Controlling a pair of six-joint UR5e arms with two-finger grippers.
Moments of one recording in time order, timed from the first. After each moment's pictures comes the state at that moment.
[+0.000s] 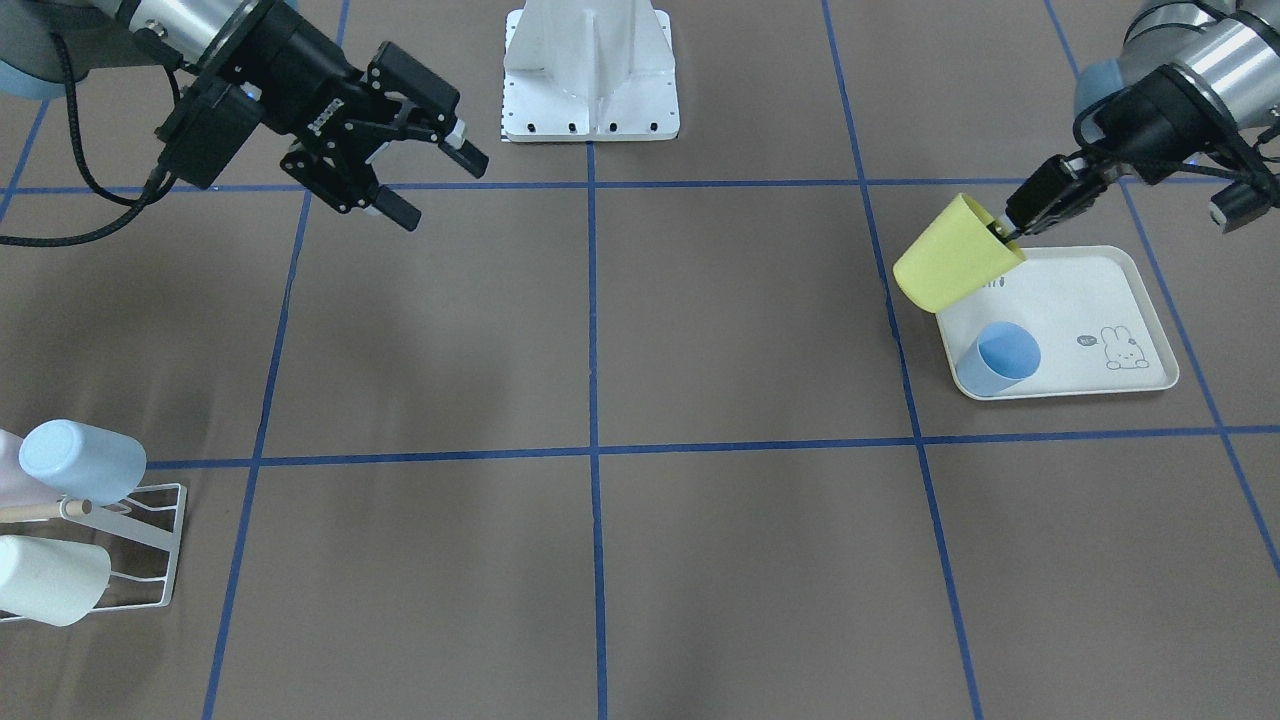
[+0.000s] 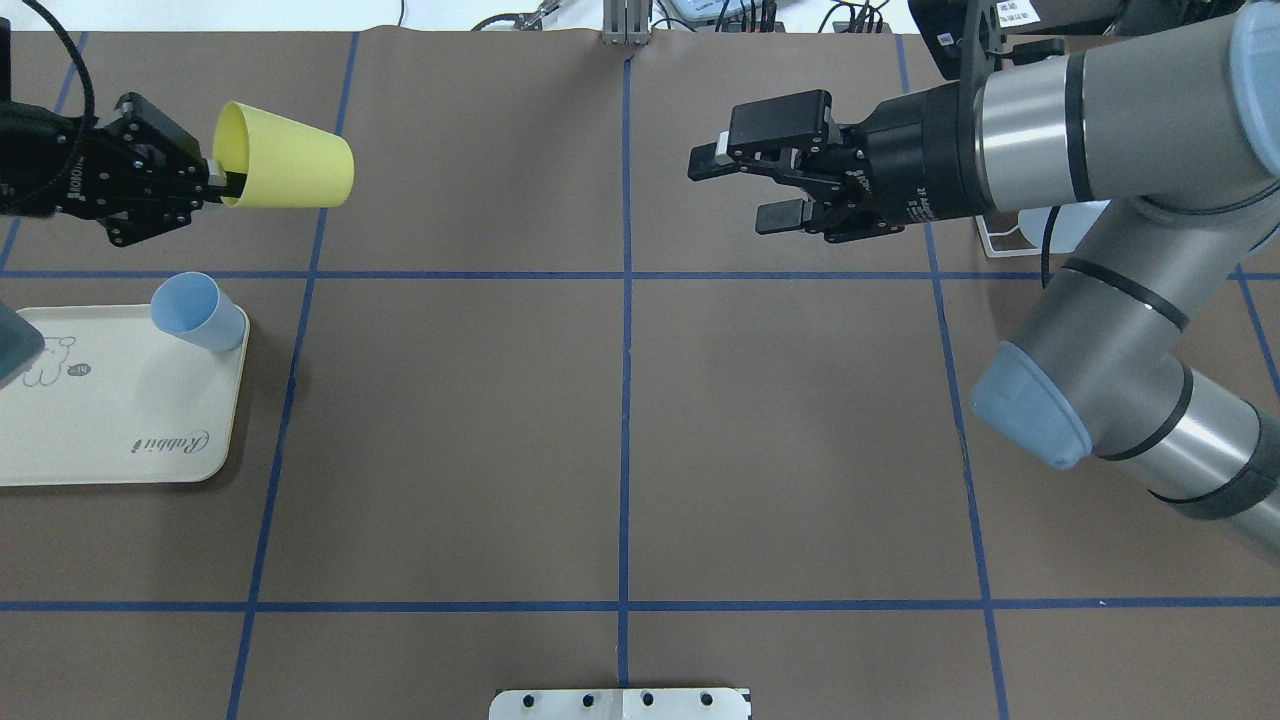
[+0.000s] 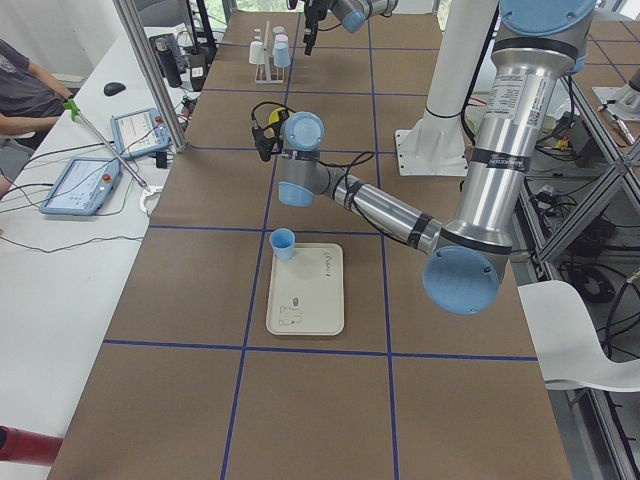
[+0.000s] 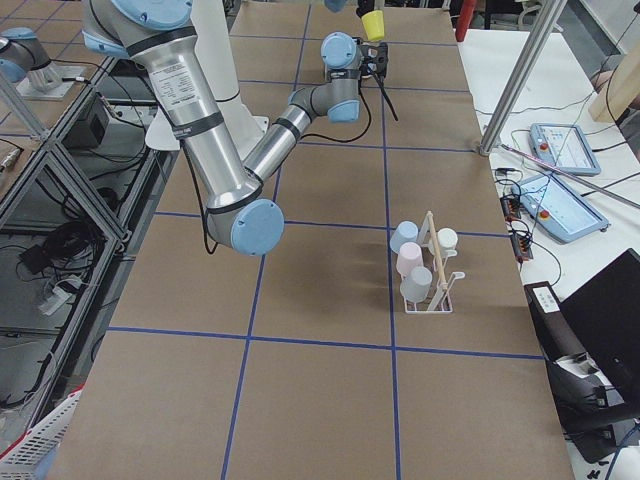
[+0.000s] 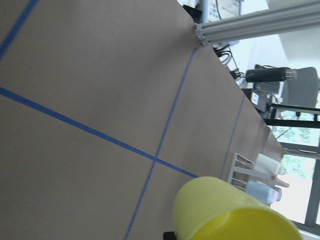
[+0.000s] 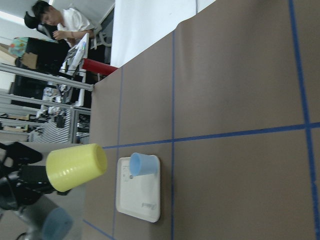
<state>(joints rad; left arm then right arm) -1.01 -1.79 -1.79 -2.96 -2.29 -2.09 0.80 -1.10 1.94 -0.64 2.13 1.68</state>
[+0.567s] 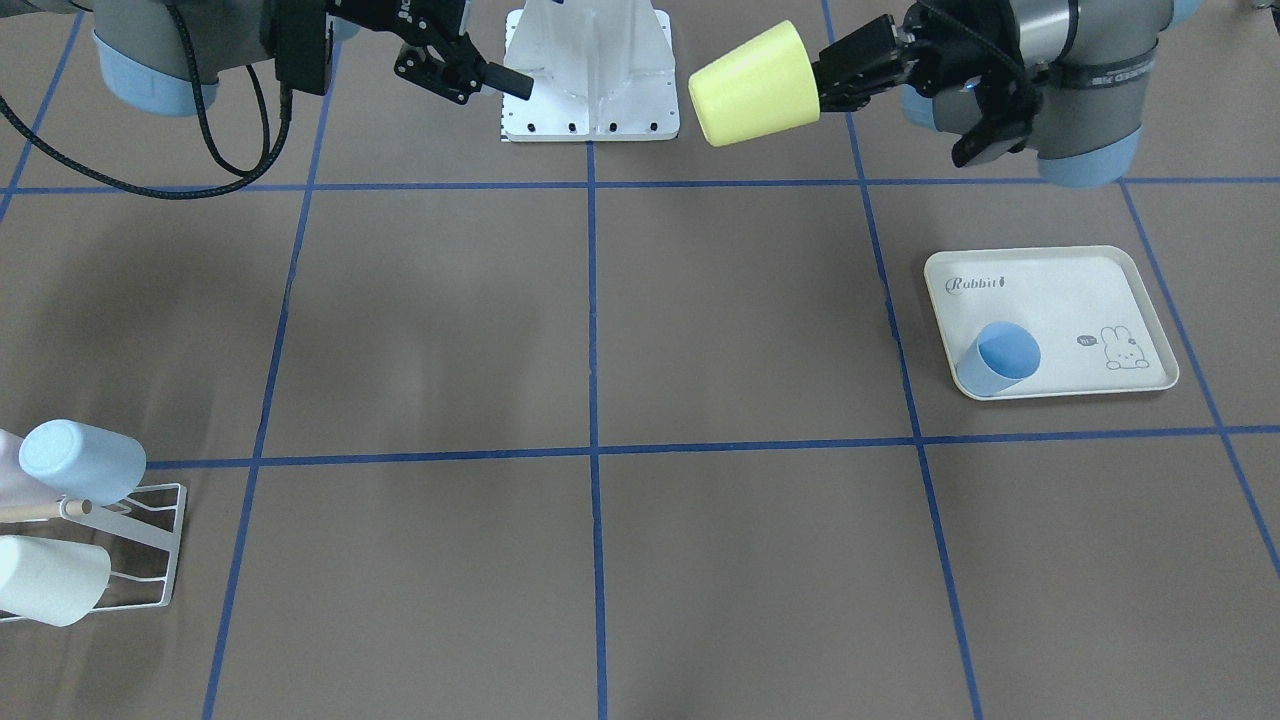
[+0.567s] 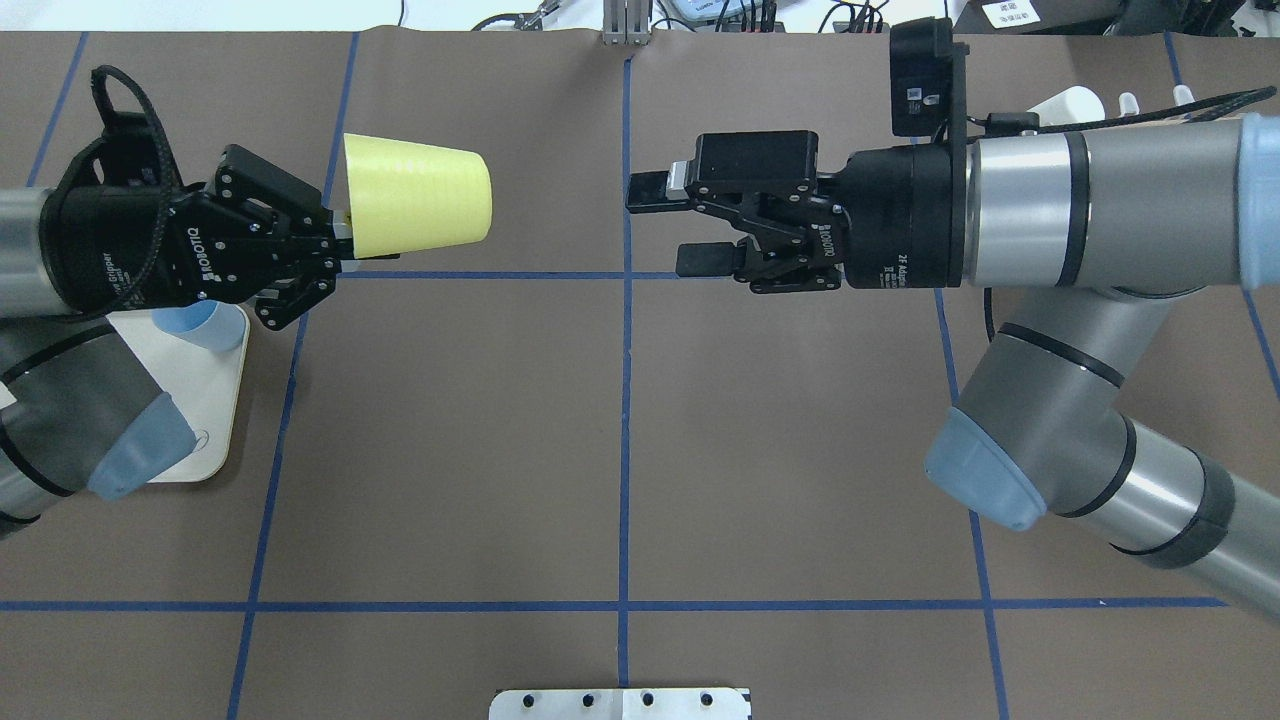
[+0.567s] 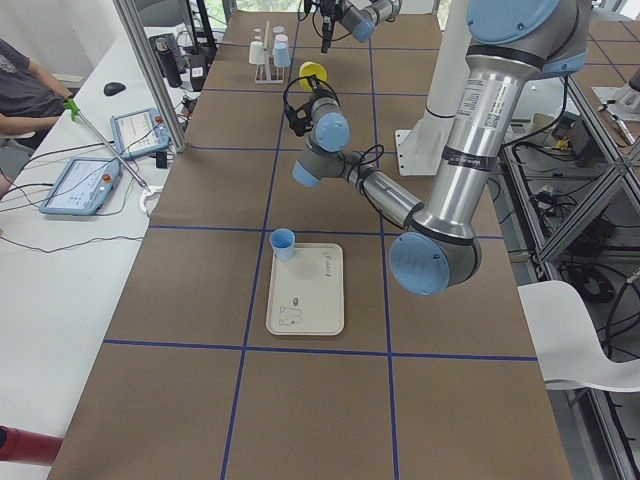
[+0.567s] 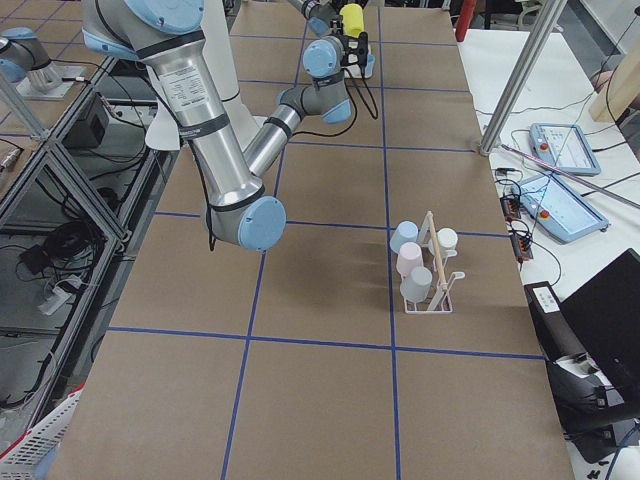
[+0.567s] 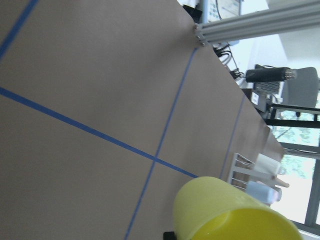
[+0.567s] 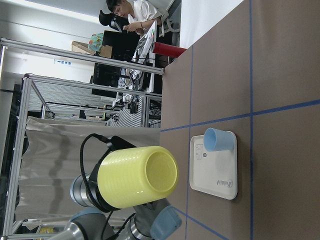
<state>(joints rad) -0.77 -1.89 -1.78 -3.33 -2.01 -2.49 0.70 -1.08 1.93 -0.36 2.04 1.82</state>
